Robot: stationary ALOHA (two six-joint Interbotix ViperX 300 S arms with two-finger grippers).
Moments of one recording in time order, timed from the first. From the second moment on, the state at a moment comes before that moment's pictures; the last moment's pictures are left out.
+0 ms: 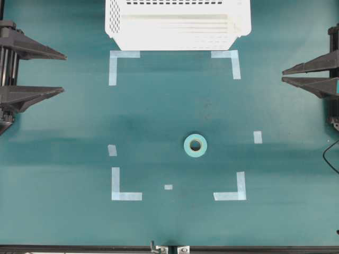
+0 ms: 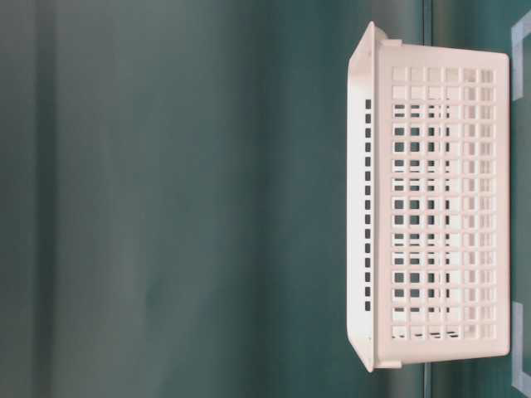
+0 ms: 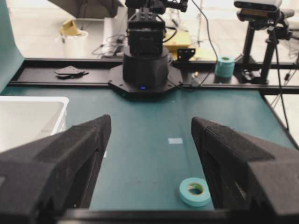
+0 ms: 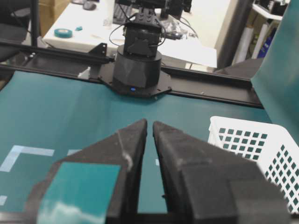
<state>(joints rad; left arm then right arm) 0.00 -0.97 1.18 0.00 -0.29 0.00 0.00 -0.97 1.18 0.00 -0.29 0.00</state>
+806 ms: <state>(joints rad) 0.00 -0.96 1.21 -0.02 -0.35 0.01 -0.01 -0.87 1.17 0.00 -0.27 0.00</state>
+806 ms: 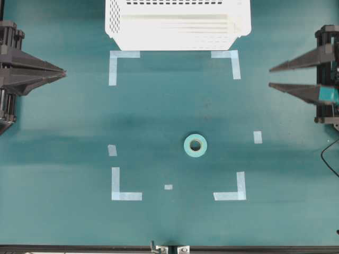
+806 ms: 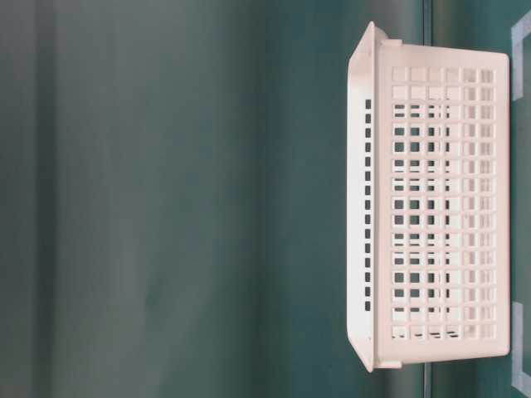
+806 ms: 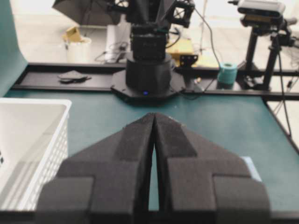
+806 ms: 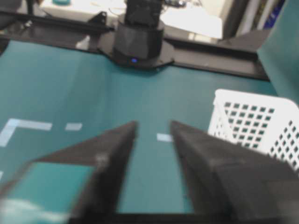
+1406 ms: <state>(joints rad) -0.01 -0.99 1.28 -0.03 -0.34 0.00 -0.01 -0.91 1.12 0.00 -0.09 0.00</state>
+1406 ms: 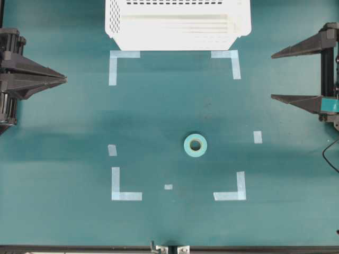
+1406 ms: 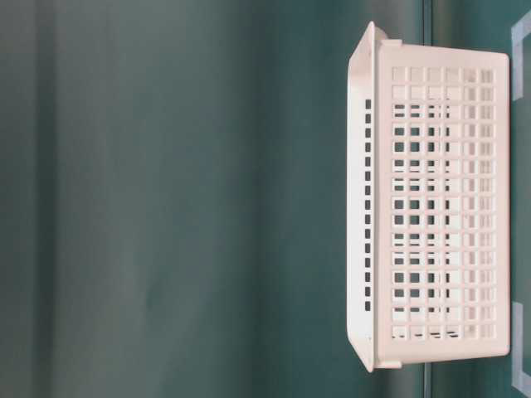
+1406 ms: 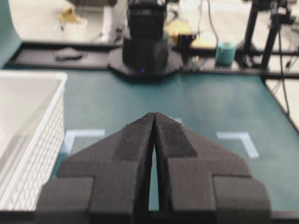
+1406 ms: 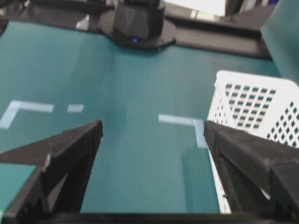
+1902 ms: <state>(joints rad) -0.01 -1.21 1.37 -0.03 -0.07 -0.01 0.08 -0.84 1.02 0.00 0.15 0.07</state>
